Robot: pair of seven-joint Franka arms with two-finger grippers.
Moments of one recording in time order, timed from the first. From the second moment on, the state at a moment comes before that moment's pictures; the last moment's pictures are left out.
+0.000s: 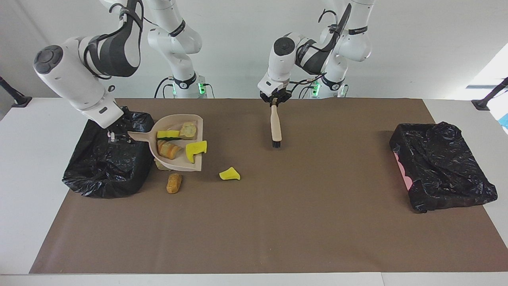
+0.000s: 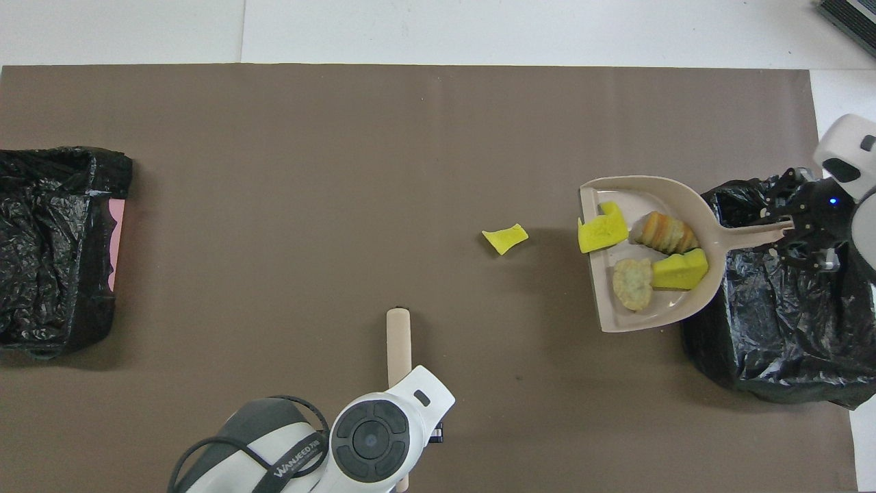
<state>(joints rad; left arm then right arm) -0.81 -0.13 -0.10 -2.38 -0.21 2.13 -0.74 -0.20 0.11 0.01 -1.72 0.09 1.72 -1.81</state>
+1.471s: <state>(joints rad) -0.82 -0.12 -0.09 -2.41 -0.28 2.20 -0.75 -0.38 0.06 0.02 -1.73 -0.55 1.87 -1.90</state>
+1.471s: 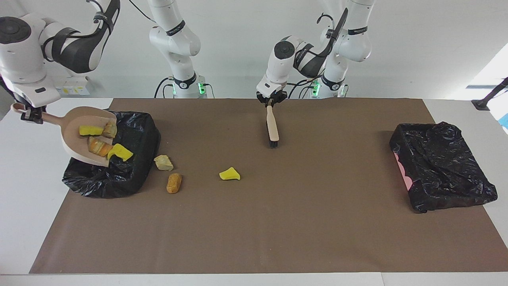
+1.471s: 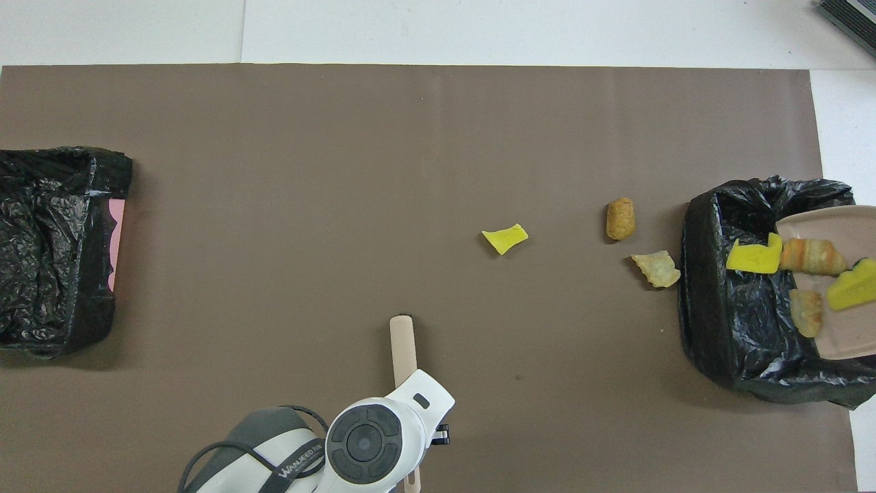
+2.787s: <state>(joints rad) -0.45 -0.13 -0.06 -2.18 -0.15 2.10 -0.61 -0.20 -0.07 0.03 -1.75 -0.53 1.73 -1.75</state>
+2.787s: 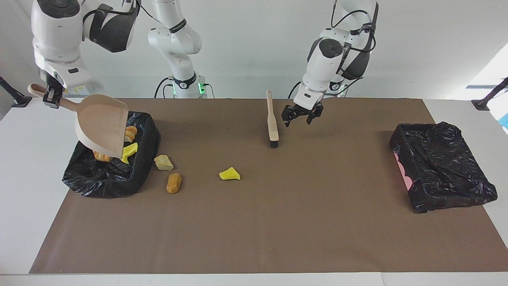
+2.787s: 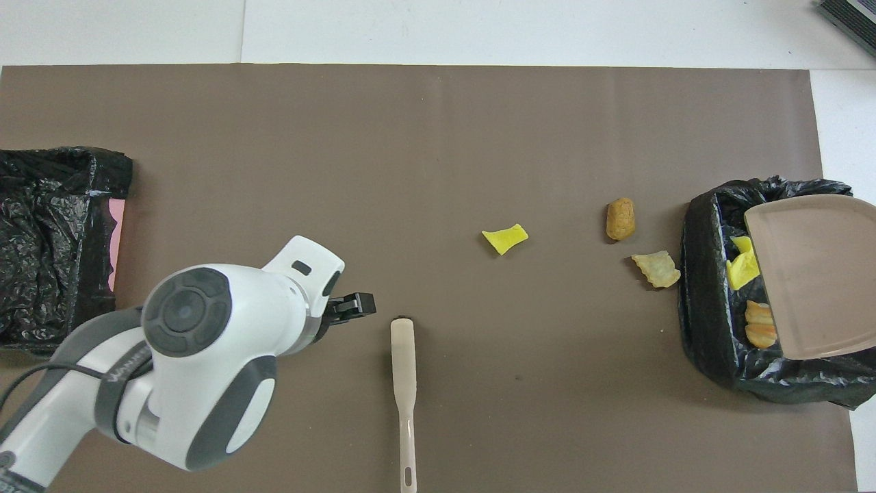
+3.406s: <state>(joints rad) -0.15 -0.15 -0.06 -2.12 -0.07 1.96 -0.16 0.00 -0.06 0.04 -1.88 -0.26 1.75 -1.35</state>
